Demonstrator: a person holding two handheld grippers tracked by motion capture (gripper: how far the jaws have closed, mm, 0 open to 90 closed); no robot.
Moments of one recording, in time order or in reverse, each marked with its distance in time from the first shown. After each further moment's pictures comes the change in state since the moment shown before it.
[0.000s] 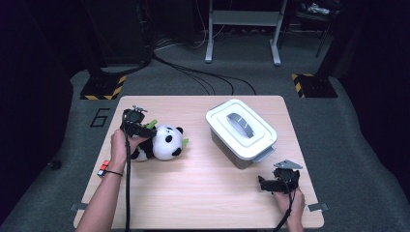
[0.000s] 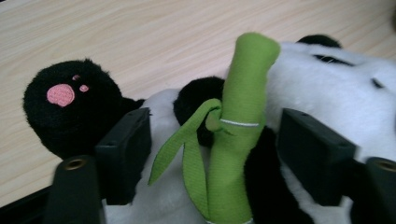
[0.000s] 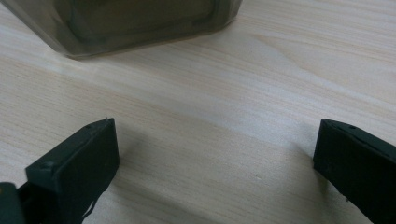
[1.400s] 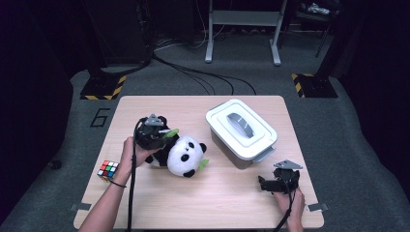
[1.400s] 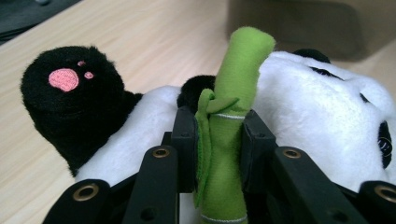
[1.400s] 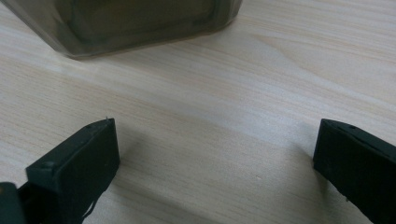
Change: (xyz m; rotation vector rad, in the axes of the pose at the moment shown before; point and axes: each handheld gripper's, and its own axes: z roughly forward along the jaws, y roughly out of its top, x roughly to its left) left arm -0.069 -0.014 -0.028 -0.174 -0.286 0.292; right arm 0.000 0.000 0.000 -0.002 0.001 -0.005
